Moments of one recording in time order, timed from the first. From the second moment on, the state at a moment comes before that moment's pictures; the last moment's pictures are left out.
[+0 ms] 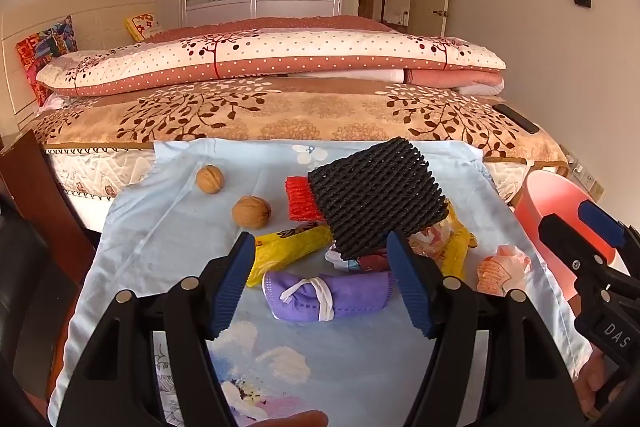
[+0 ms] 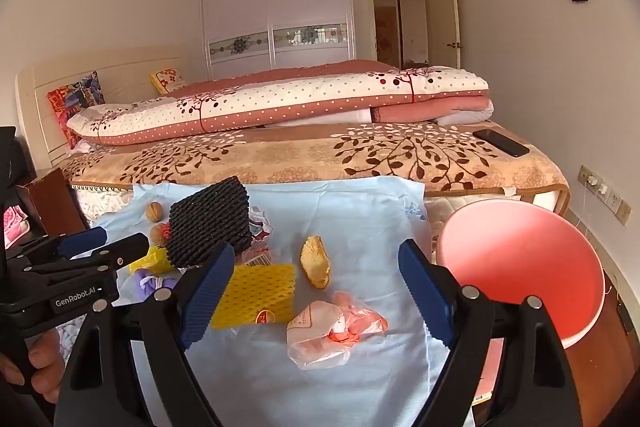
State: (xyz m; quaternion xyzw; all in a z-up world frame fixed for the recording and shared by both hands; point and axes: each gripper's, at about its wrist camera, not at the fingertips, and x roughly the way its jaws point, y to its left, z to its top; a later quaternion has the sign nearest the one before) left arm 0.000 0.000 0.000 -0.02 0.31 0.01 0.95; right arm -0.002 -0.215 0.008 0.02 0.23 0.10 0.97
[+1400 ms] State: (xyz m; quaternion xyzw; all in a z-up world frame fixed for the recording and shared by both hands) left arm 0.001 0.004 -0.004 -0.03 0.31 0.02 0.95; right arm -0.003 -0.210 -0.001 0.02 0.23 0.09 0.97
